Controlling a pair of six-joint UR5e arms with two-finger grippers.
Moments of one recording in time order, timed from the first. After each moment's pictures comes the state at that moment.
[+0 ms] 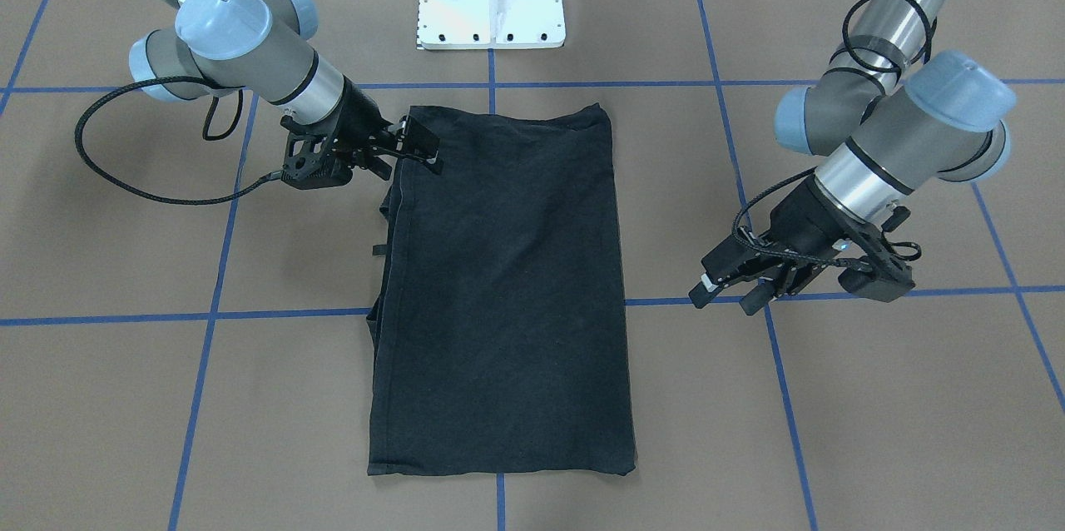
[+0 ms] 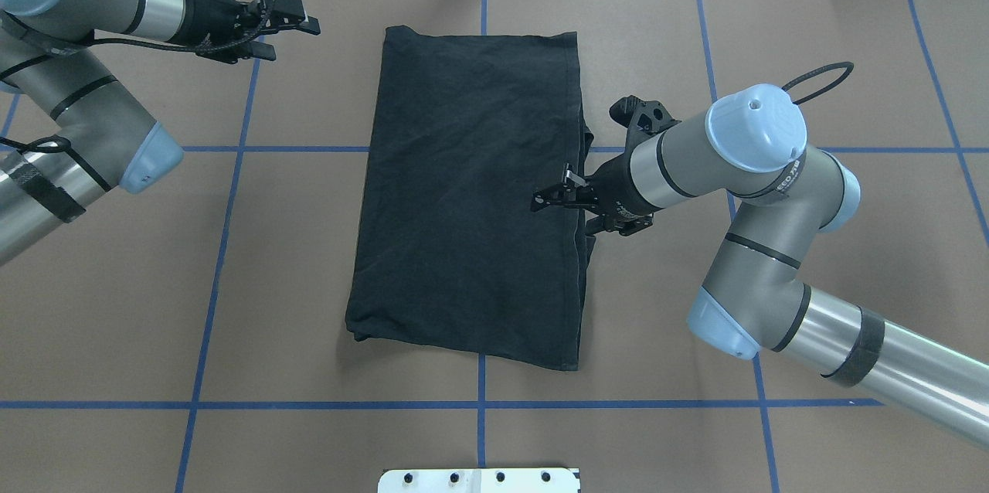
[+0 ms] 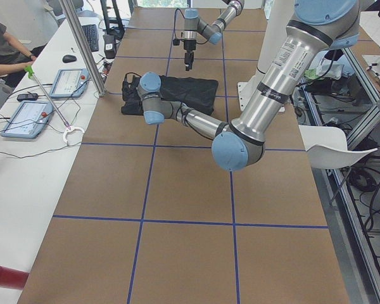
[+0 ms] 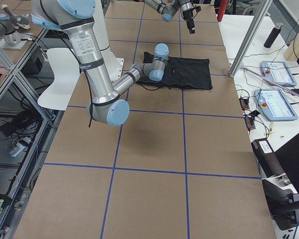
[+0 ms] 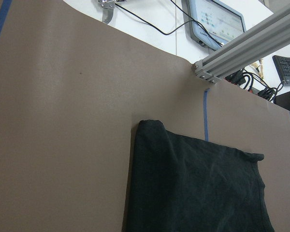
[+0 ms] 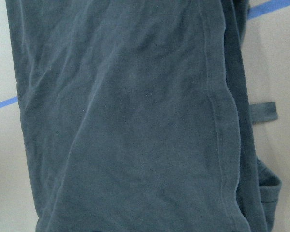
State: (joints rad) left arm -0.97 -2.10 -1.36 -2.60 -2.13 -1.40; right arm 0.61 -1.14 1.67 -0.88 2.08 1.61
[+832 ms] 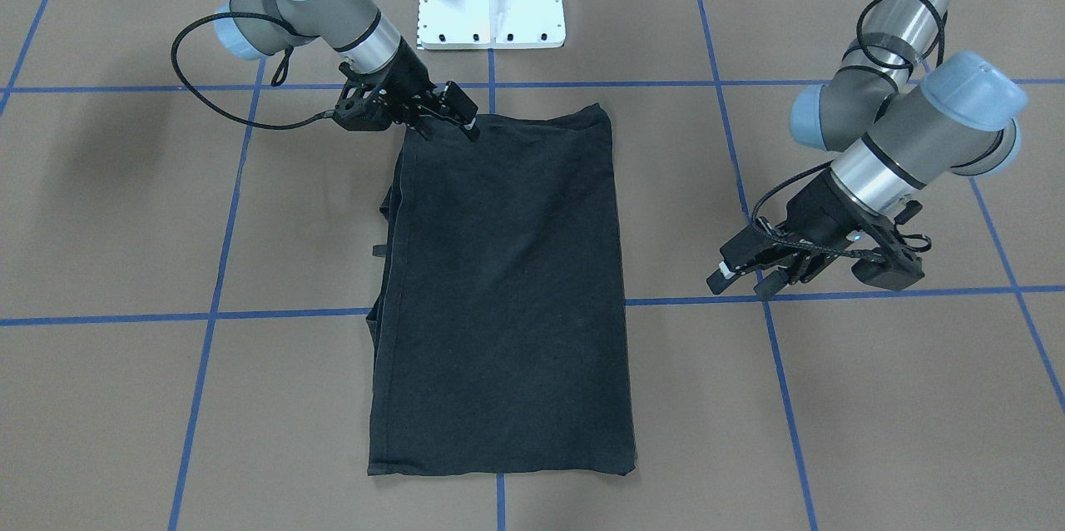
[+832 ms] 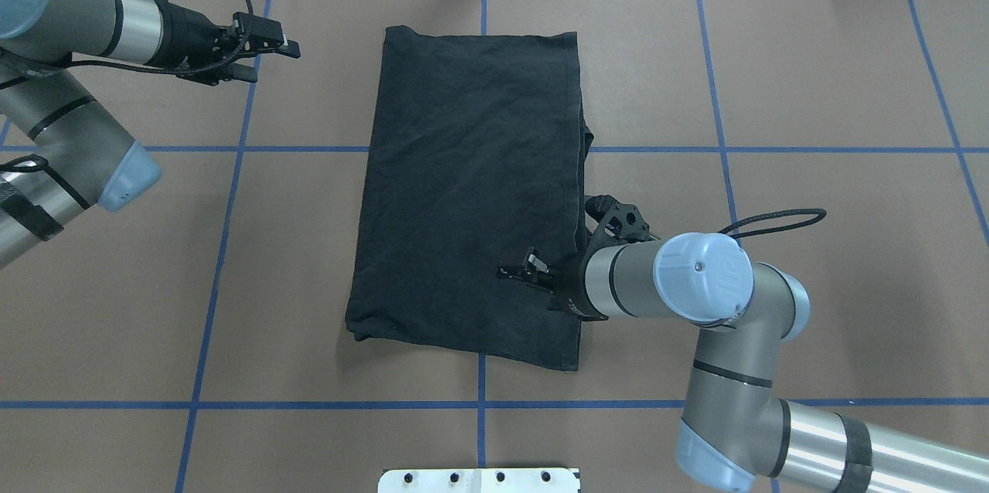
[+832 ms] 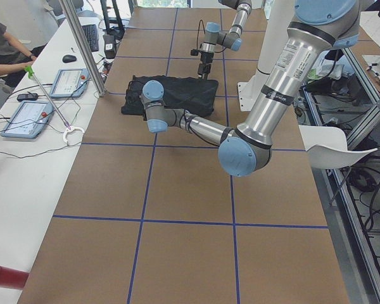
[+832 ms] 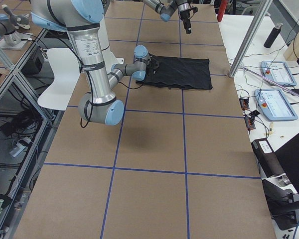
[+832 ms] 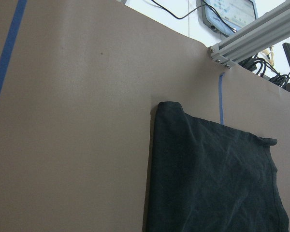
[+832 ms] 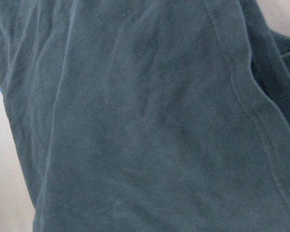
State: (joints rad) left arm -0.97 -2.03 -1.37 -2.64 -2.16 -1.40; right arm 0.37 -1.21 1.76 -0.84 1.74 1.85
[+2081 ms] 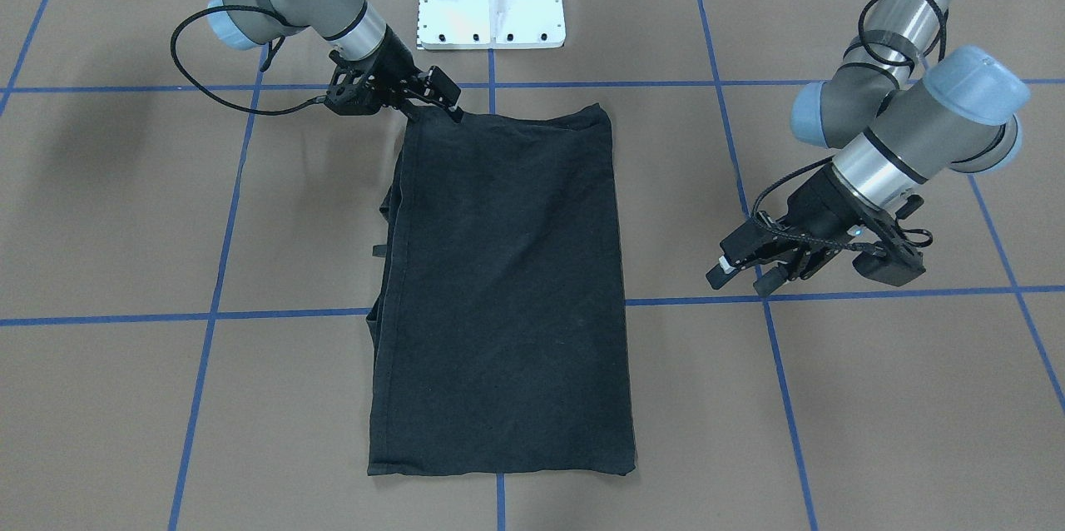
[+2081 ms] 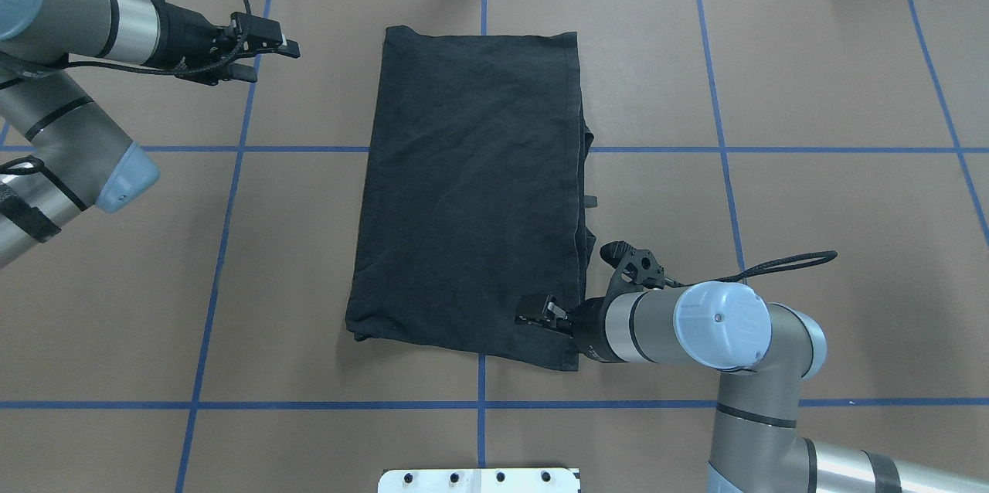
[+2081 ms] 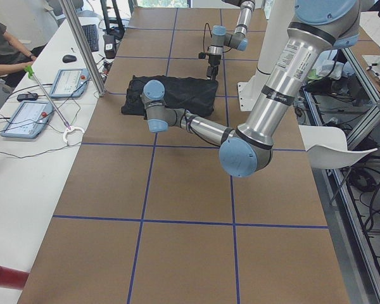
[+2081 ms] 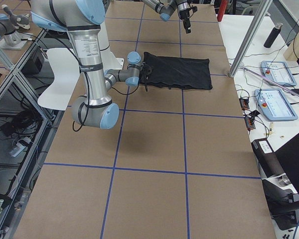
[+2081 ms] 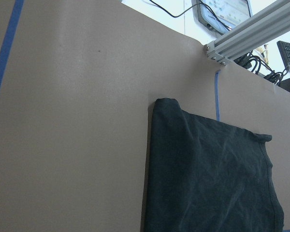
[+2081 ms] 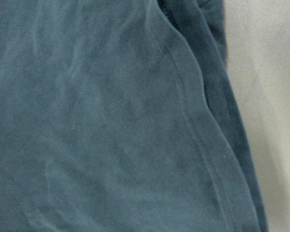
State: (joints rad) left arm -0.97 -2.03 -1.38 -2.65 -2.16 -1.41; right arm 0.30 -1.27 1.75 -0.80 1.73 1.86
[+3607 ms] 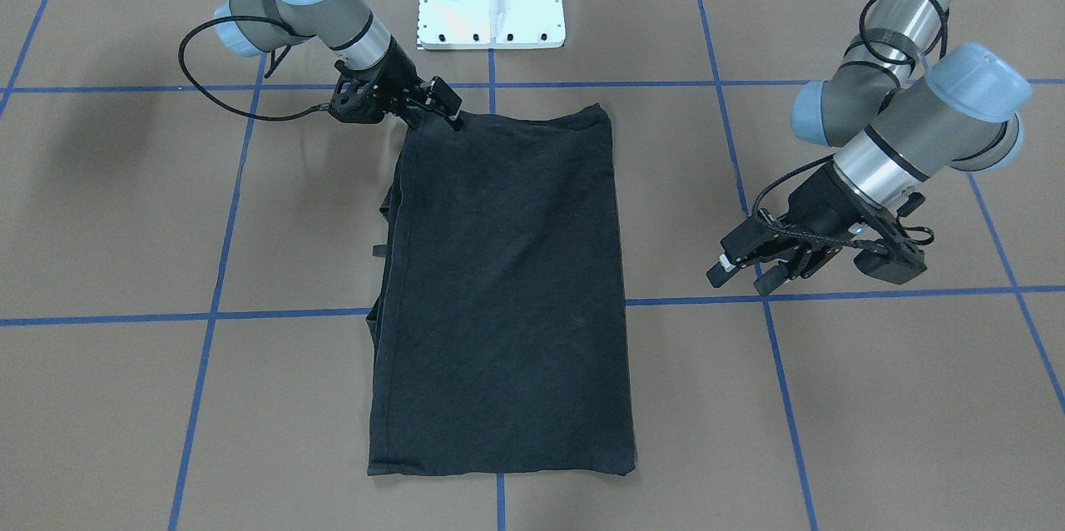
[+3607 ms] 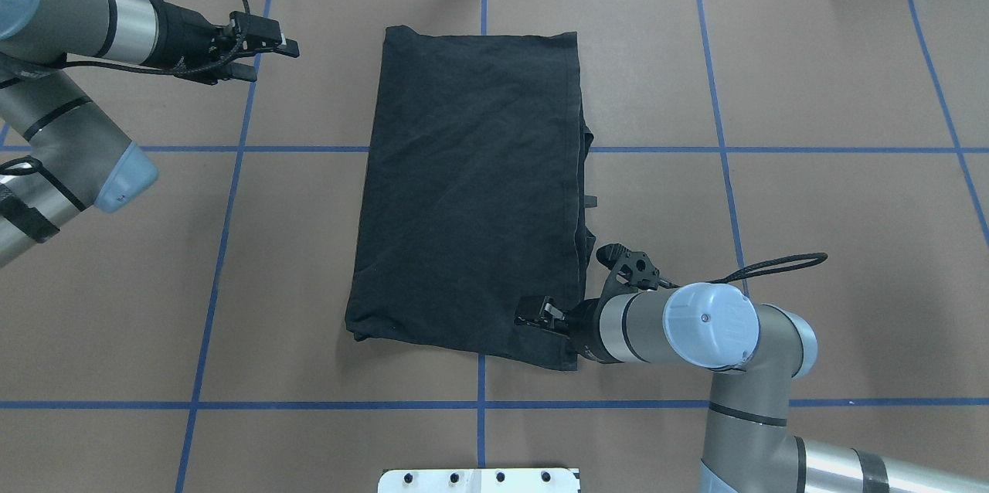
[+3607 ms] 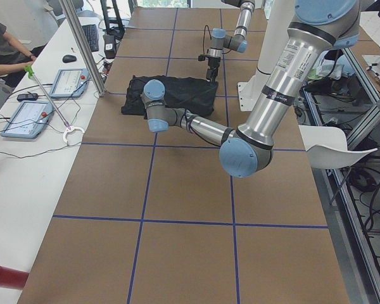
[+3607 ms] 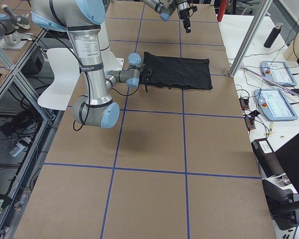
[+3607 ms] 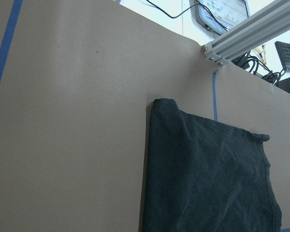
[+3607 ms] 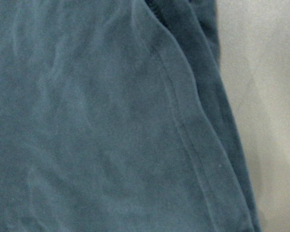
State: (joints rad) left arm -0.97 -2.03 -1.39 -2.65 -2.16 -1.40; right arm 0.29 -1.26 1.72 -0.79 1.73 1.86
